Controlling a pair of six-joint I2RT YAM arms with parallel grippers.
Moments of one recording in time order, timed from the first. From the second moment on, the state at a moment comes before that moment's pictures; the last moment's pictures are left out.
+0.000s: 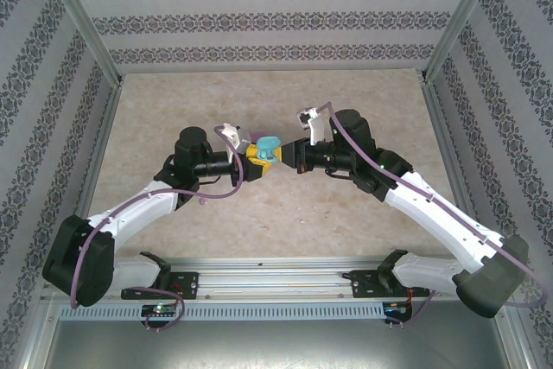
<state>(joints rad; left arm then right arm) -0.44 1.27 0.69 0.36 0.85 -0.03 0.67 1.16 1.07 -0.36 -0.45 0.50</state>
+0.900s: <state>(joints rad) -0.44 1.28 0.69 0.37 0.87 -0.05 0.60 1.24 1.07 -0.33 -0.59 0.46</state>
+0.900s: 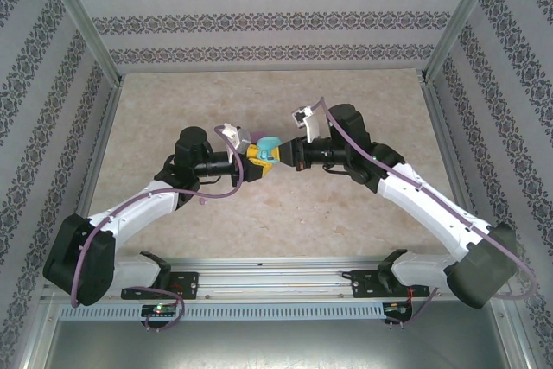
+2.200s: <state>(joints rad) -0.44 1.28 0.69 0.38 0.88 -0.09 0.58 1.27 1.08 -0.36 -0.67 0.36</state>
